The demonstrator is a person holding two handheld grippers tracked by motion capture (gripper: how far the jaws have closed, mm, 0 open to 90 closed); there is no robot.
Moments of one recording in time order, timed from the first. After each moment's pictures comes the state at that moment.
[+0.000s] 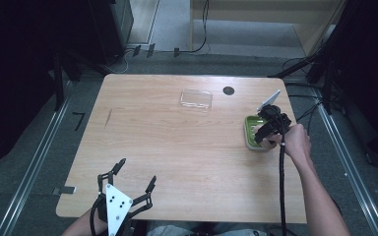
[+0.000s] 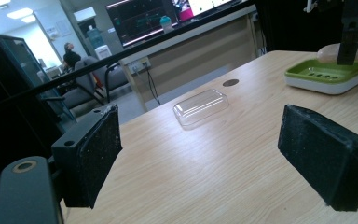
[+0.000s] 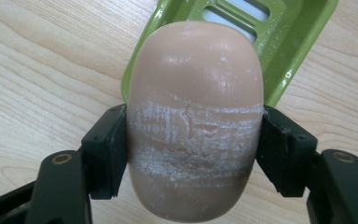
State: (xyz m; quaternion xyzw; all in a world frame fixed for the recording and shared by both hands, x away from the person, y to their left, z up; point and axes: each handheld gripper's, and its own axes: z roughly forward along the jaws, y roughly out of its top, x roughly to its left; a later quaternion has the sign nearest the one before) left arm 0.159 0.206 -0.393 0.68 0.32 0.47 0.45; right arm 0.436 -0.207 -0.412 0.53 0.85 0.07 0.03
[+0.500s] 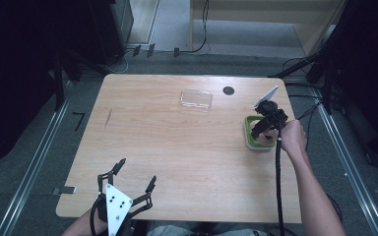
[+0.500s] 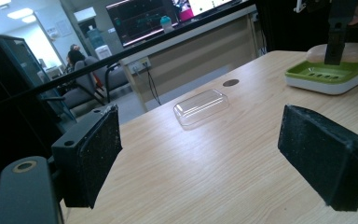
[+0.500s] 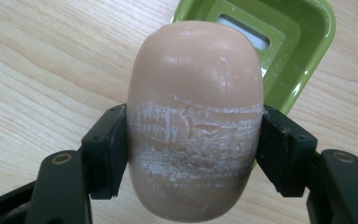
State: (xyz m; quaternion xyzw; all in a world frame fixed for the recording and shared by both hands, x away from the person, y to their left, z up) left arm 0.159 0.206 -0.393 0.68 0.32 0.47 0.46; right arm 0.449 -0.199 -0.408 0.53 0.84 0.08 0.03
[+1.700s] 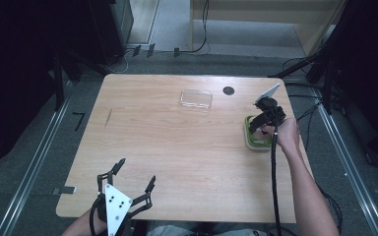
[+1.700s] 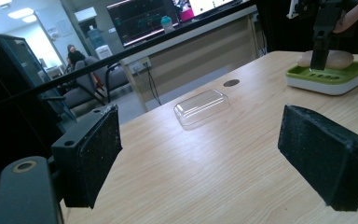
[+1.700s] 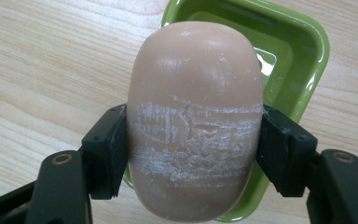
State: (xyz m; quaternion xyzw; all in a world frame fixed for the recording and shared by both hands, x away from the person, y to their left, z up) left arm 0.159 0.206 -0.394 0.68 0.32 0.47 0.46; right arm 0.471 -0.205 -0.422 0.58 0.81 0.11 0.02
